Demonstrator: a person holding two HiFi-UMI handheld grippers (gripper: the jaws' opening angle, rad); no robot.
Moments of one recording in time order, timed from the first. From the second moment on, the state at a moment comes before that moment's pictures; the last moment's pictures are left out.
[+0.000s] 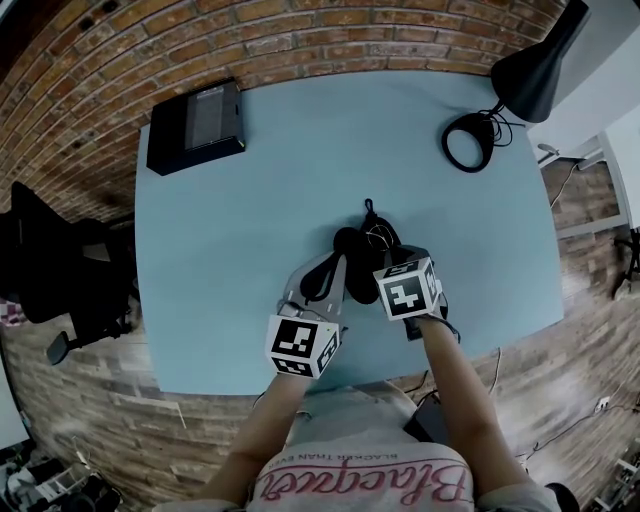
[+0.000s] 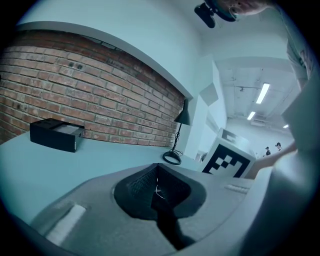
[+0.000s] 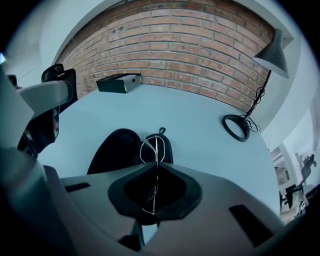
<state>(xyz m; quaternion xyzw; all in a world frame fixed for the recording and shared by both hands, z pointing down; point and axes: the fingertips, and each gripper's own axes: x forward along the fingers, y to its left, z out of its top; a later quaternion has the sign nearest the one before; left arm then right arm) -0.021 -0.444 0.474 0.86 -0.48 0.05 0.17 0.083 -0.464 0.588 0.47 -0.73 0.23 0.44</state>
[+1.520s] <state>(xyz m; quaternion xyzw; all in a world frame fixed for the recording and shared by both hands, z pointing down) -0.013 -0.388 0.395 0.87 -0.49 -0.01 0.09 0.092 -0.404 0.448 0.49 -0.83 0.15 0.21</state>
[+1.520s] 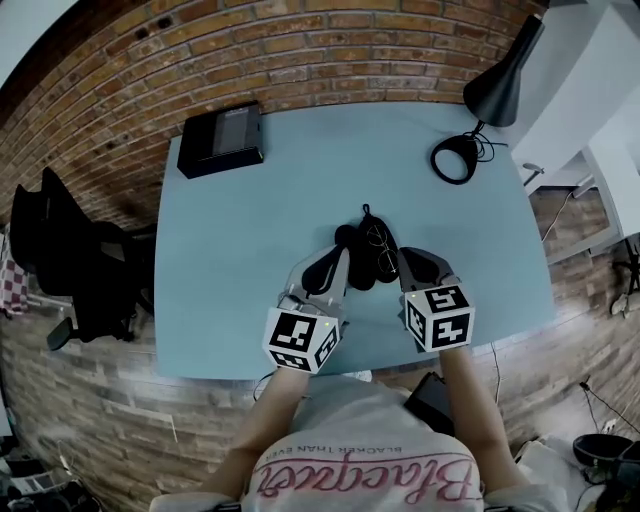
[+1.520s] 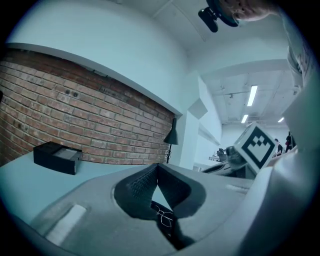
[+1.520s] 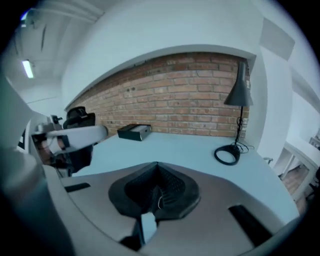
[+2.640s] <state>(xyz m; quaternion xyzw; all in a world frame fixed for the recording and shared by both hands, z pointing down) 0.024 -0.316 0.278 0.89 -0.43 -0.10 -0.06 0.097 -0.313 0.289 0.48 -0.88 0.00 0.00</state>
